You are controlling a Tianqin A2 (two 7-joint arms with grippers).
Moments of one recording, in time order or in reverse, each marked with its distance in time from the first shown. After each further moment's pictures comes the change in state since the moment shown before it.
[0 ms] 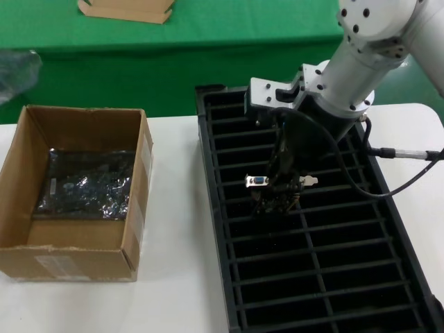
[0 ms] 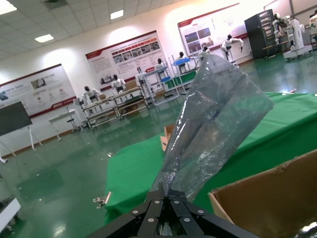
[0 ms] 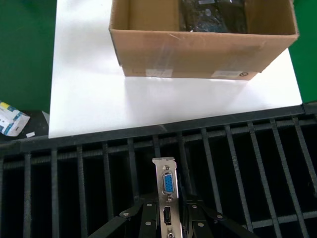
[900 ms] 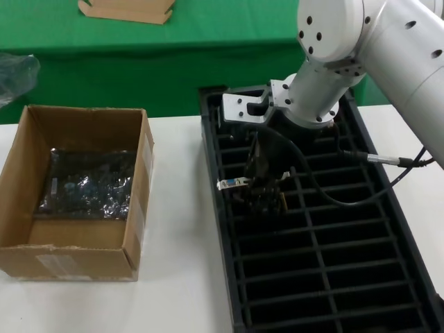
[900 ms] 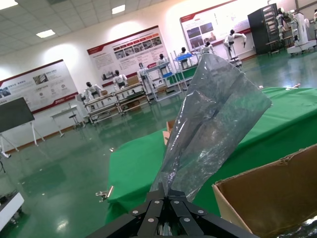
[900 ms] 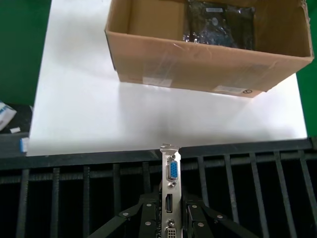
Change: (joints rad) left arm -0.027 0.000 0.004 0.051 0.002 -0.005 0.024; right arm -0.003 -0.107 -0.025 -0.167 -0.035 0.135 -0.115
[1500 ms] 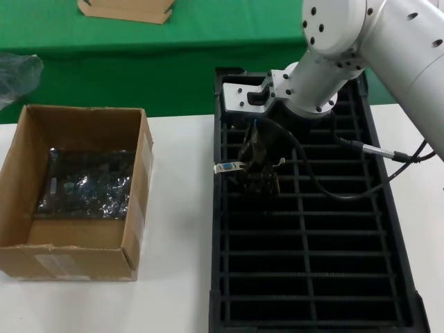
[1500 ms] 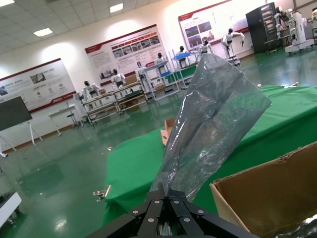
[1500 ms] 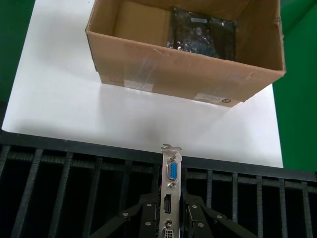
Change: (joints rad) left arm -0.051 0.000 0.009 0.074 0.002 0.019 0.037; right arm 0.033 -0.024 -0.005 -0.097 0.038 0.105 -0.114
